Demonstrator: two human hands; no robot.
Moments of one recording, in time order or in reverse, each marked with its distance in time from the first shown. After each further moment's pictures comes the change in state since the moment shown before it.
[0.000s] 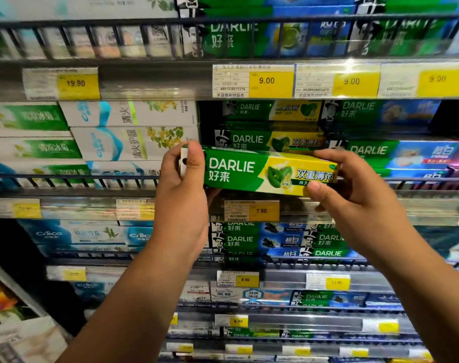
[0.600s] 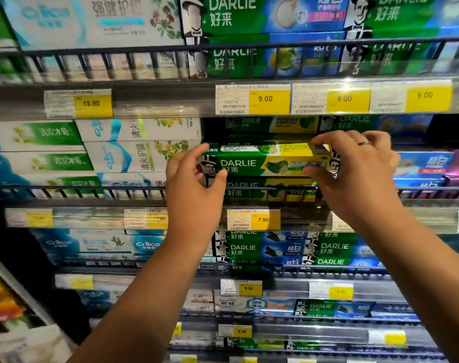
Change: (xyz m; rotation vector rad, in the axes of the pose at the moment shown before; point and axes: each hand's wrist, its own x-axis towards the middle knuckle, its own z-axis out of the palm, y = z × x) left_hand 0.020 -0.011 -0.002 0.656 0.032 0.377; right_hand 0.046 0.004 -0.005 -0.625 0.296 -0.253
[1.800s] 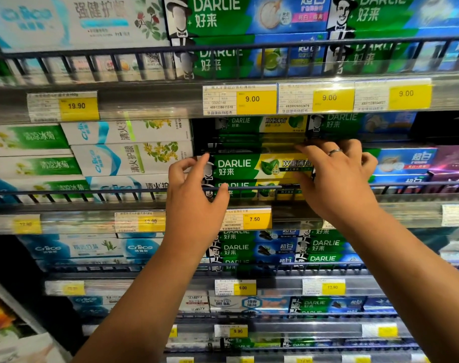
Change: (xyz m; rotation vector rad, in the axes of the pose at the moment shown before) left_hand -0.010 -0.008 0.004 0.259 -0.110 0.140; right_hand -0.001 0.010 0.019 -0.284 -0.104 -0.019
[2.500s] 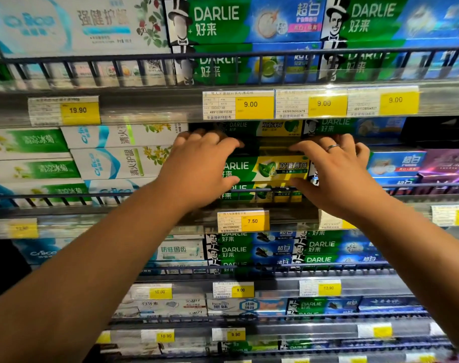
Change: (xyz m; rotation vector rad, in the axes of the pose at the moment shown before) left_hand 0.061 0.037 -0.031 0.687 -0.343 0.468; right_hand 0.009 0.006 -0.025 0.008 -0.127 -0.146
